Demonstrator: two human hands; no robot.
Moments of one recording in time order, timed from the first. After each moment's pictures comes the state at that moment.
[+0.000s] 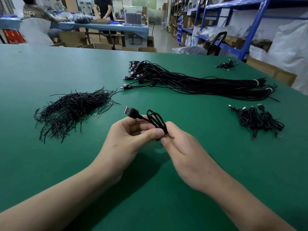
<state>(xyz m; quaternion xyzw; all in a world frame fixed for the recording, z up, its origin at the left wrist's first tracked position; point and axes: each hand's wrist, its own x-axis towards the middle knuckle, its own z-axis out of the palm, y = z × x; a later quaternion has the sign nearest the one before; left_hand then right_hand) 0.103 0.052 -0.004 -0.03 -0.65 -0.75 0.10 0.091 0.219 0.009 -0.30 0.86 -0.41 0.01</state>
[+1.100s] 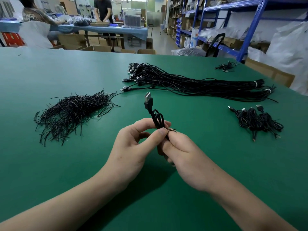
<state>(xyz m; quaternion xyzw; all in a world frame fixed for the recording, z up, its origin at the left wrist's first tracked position) 0.109 0.065 -0.004 -0.10 -0.69 -0.70 0.13 0.088 0.216 0.011 -0.31 0.76 -0.56 0.11</state>
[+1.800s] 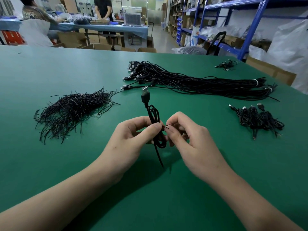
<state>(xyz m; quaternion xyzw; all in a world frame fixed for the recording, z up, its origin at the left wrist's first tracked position) 0.101 0.053 -0.006 -0.09 -0.68 -0.72 0.08 0.075 0.229 0.004 -0.31 0.81 -0.49 -0.09</state>
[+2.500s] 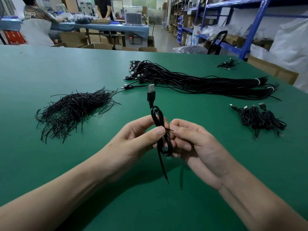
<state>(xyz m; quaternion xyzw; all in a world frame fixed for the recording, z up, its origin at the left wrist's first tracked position) 0.104 0.049 -0.001 -0.22 -0.57 -0.79 -0.06 0.075 0.230 0.007 -0.21 0.56 -0.77 0.23</state>
